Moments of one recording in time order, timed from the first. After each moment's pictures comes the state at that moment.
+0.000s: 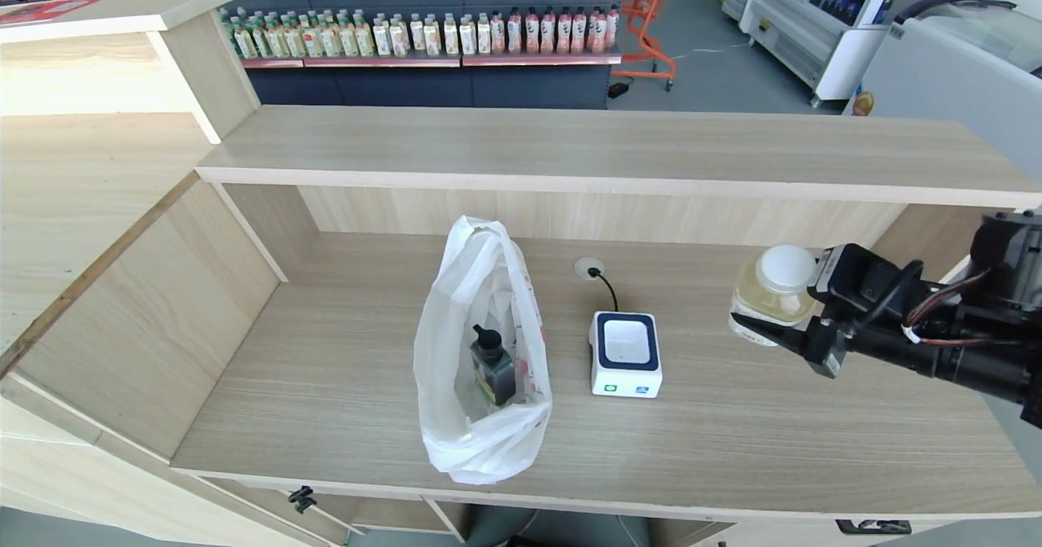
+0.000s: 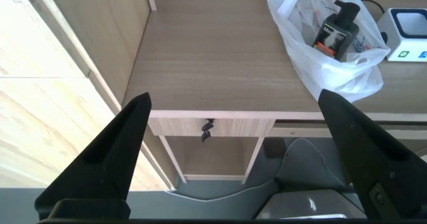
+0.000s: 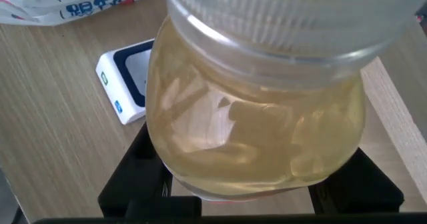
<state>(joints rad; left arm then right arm) 0.00 0.00 0.00 0.00 -0.06 0.02 0.14 1.59 -0.60 -0.79 0.47 -0.95</state>
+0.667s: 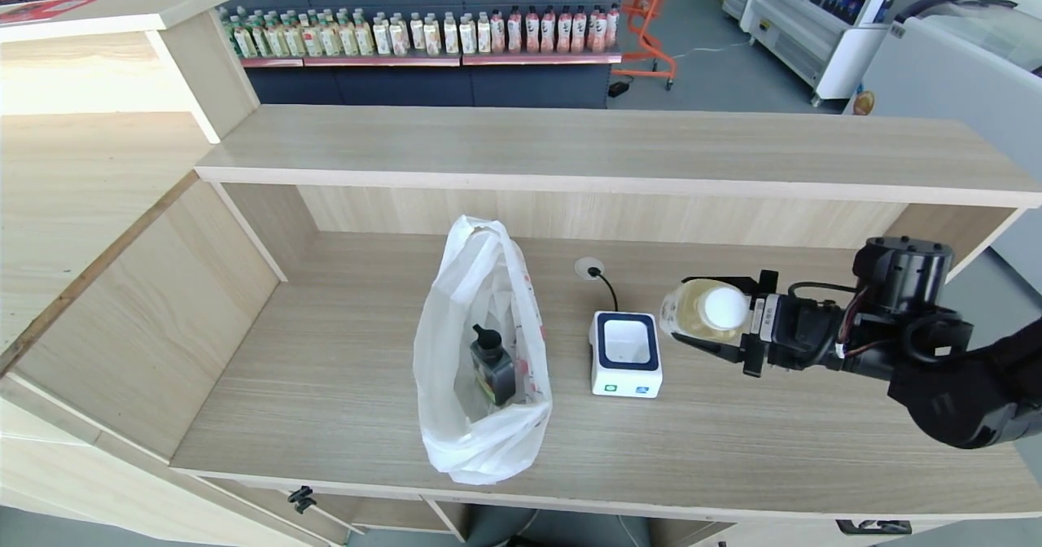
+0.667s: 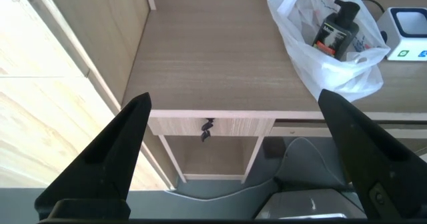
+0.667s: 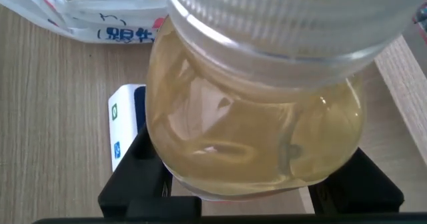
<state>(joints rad) 0.00 0.00 0.00 0.00 -0.06 0.02 0.14 1.92 -0.69 -1.04 0.83 -1.13</state>
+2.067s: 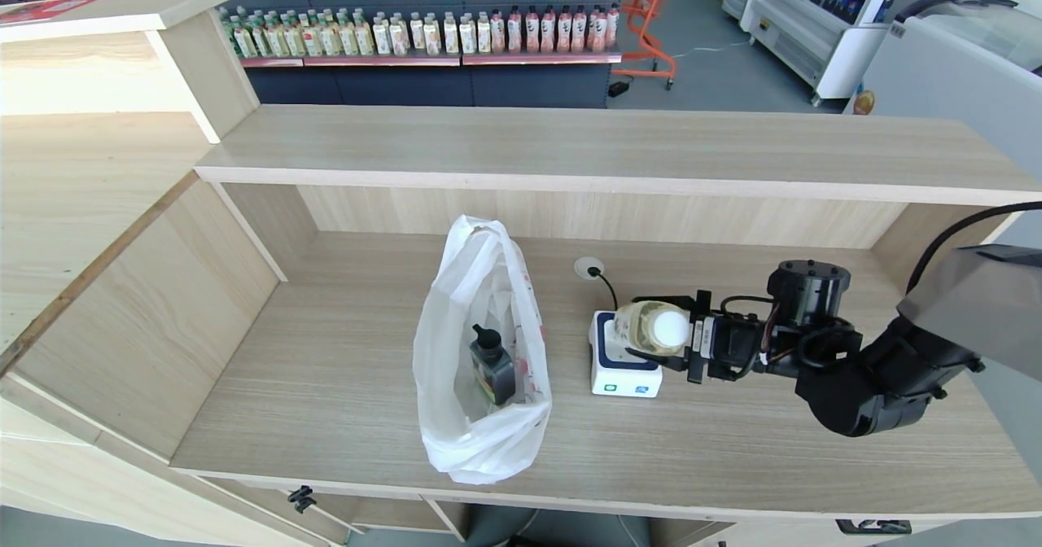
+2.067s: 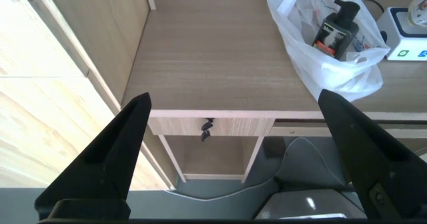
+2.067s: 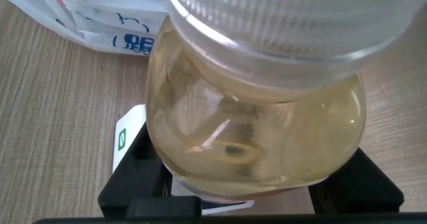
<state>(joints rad) 0.00 0.00 0.00 0.00 -0.06 0.03 0.20 2.21 -0.86 -1.16 0.92 -1.13</state>
